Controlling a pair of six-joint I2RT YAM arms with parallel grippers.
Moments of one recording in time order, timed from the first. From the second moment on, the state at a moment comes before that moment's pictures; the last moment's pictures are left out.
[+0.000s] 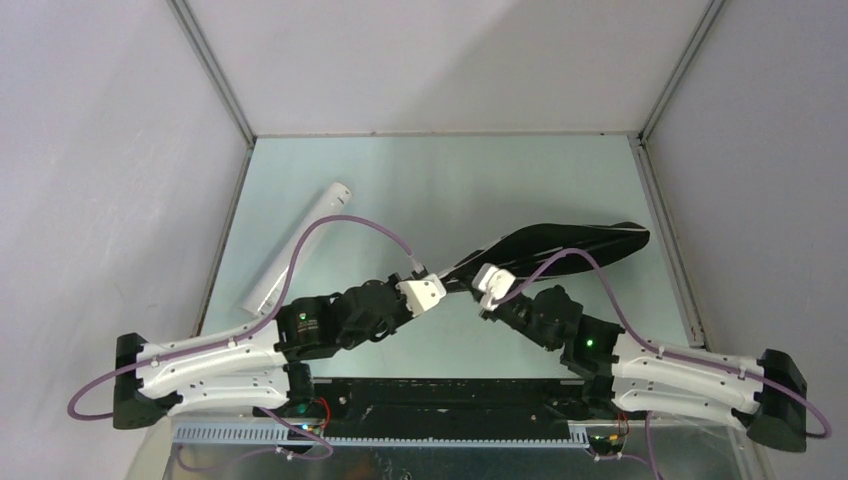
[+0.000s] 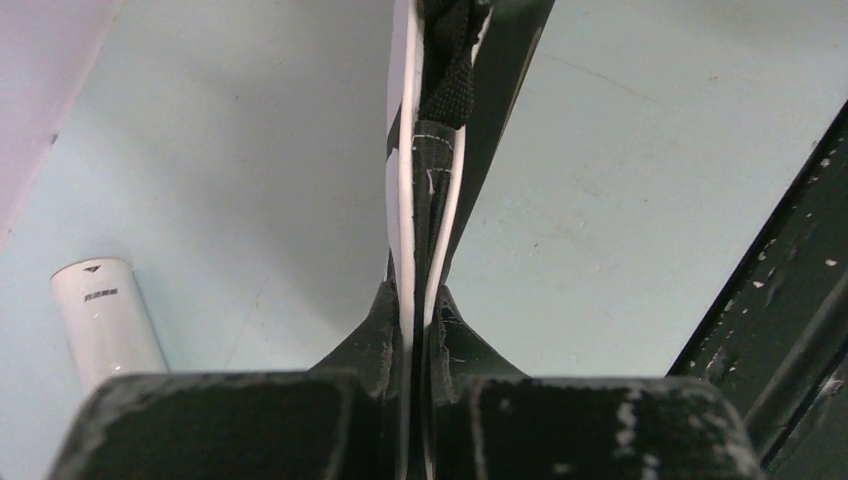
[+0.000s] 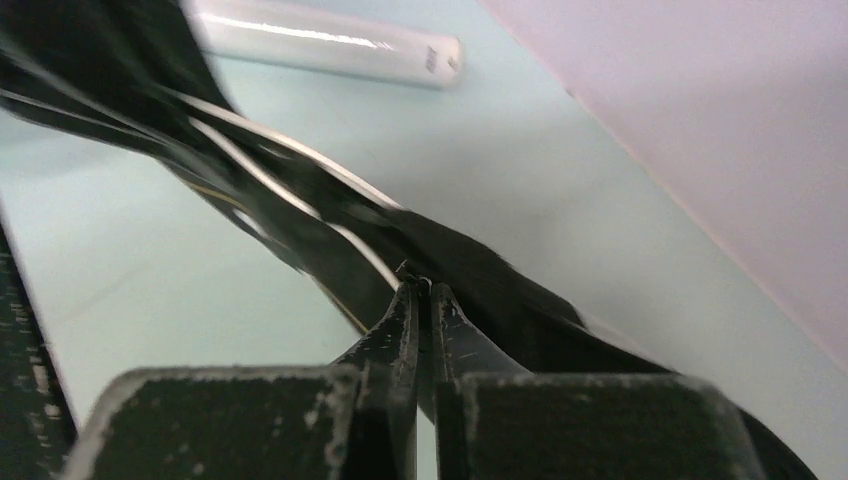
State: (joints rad) left arm -1.24 0.90 0.79 -0.45 -0.38 0.16; right arm 1.19 0.84 0.47 0.31 0.25 -0.30
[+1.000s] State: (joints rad) left arm -1.24 0.76 0.74 -0.50 -0.53 0.25; right arm 0.53 0.88 0.51 -0.06 0.21 -0.06
